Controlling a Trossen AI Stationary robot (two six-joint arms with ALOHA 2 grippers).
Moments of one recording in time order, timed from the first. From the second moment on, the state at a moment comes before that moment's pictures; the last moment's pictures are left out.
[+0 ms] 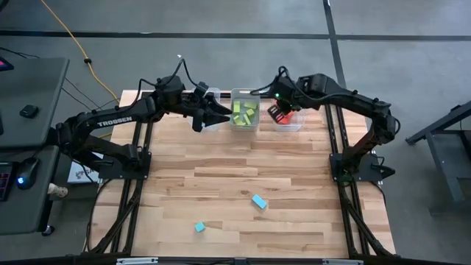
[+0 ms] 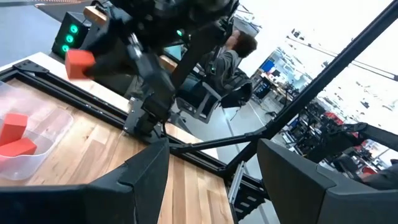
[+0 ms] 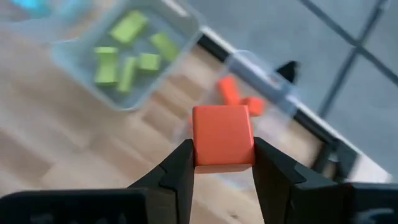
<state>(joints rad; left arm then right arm) 0.51 1.25 1.05 0.13 0.55 -0.57 -0.30 1.60 1.78 -1.41 0.43 0.52</state>
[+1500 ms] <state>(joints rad) 0.50 1.25 1.05 0.05 0.53 -0.57 -0.55 1.64 1.21 -1.12 0.29 0.33</state>
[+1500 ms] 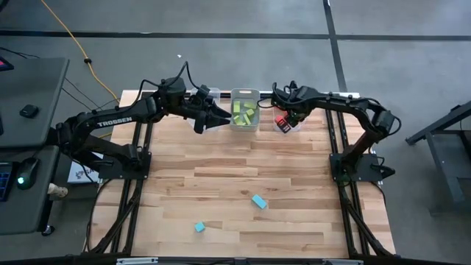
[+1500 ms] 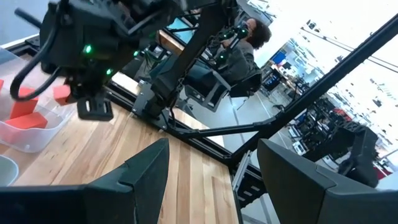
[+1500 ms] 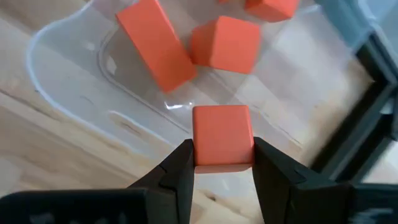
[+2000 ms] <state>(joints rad) 0.49 1.25 1.05 0.05 0.53 -0.59 -0.63 1.64 1.11 -0.98 0.28 0.30</state>
